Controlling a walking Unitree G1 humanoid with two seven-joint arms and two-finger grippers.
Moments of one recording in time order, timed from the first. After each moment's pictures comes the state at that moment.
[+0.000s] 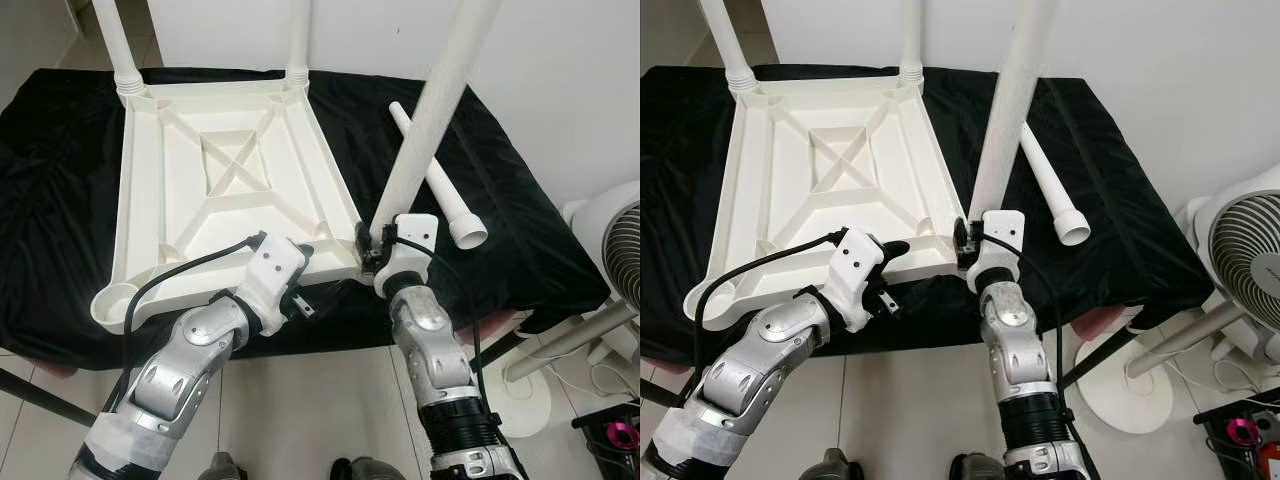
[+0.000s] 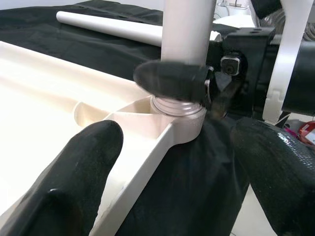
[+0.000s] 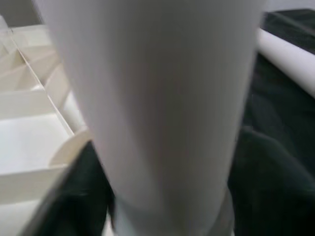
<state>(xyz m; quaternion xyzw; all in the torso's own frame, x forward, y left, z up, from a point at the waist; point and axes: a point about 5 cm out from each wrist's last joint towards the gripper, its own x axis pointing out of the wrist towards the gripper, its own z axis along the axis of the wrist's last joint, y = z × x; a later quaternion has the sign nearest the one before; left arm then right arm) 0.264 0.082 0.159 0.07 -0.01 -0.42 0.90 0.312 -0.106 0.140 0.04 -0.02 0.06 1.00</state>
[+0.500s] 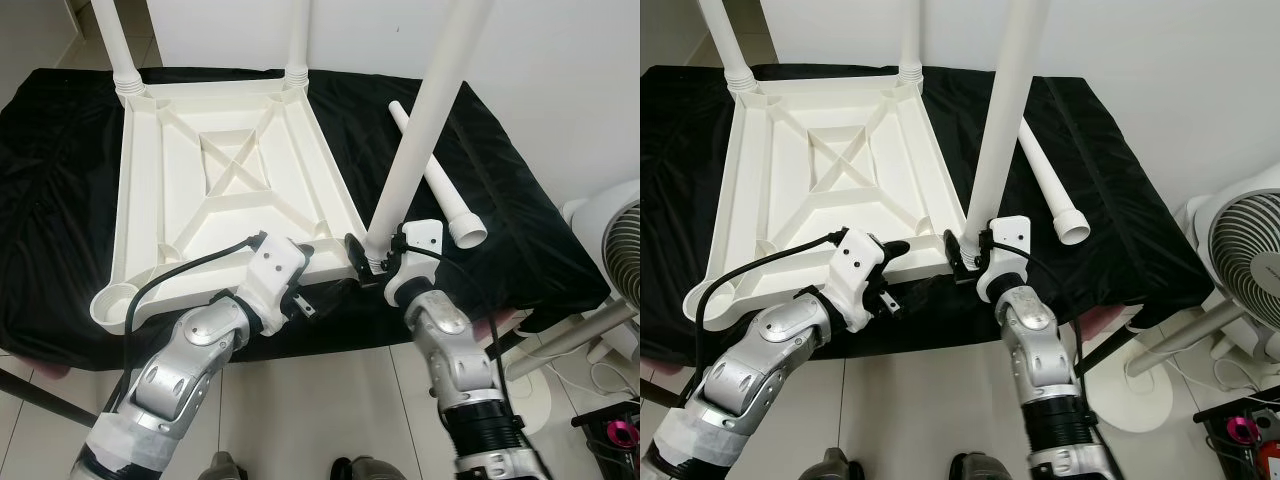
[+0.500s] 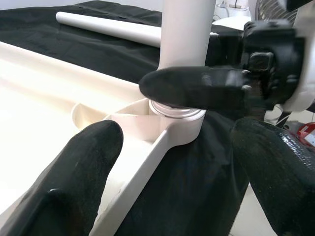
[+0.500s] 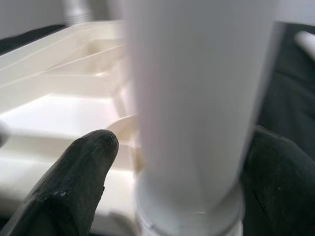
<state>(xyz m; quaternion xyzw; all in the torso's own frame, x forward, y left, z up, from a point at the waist) 0.264 0.080 0.159 0.07 -0.01 -0.42 0.90 0.309 -0.124 0.144 -0.01 -0.04 0.24 0.97</state>
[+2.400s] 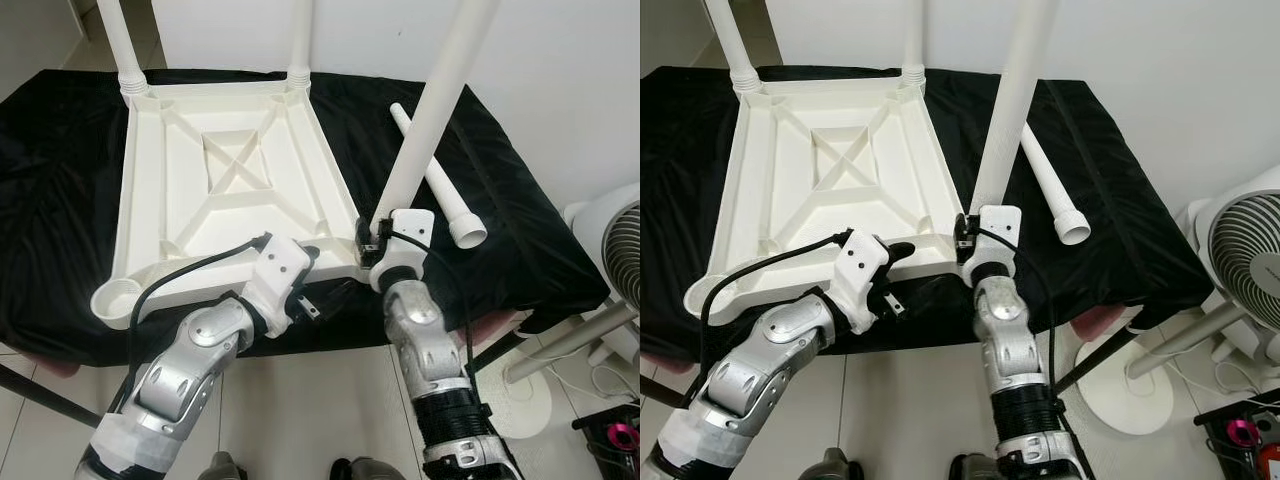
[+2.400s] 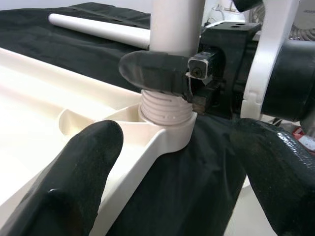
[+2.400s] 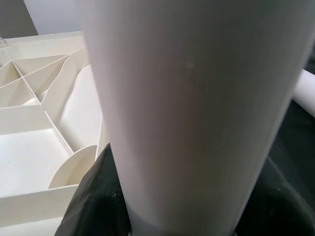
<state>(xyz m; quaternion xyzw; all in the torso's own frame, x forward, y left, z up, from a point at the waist) 0.263 0.076 0.160 0.06 -0.01 -0.43 0.90 0.315 -0.087 0.149 0.05 -0.04 0.05 1.00</state>
